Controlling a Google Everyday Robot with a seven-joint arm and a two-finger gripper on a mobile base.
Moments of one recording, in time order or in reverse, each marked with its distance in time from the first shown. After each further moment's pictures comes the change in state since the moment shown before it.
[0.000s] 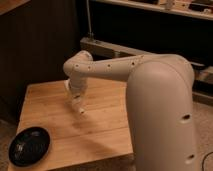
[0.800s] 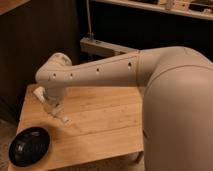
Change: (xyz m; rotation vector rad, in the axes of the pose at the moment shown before) arm 0.020 0.109 -0.054 -0.057 -0.076 -0.297
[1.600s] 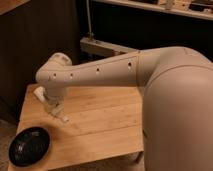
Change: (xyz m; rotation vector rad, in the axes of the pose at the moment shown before) arm -0.001 0.000 0.001 -0.004 -0.001 -0.008
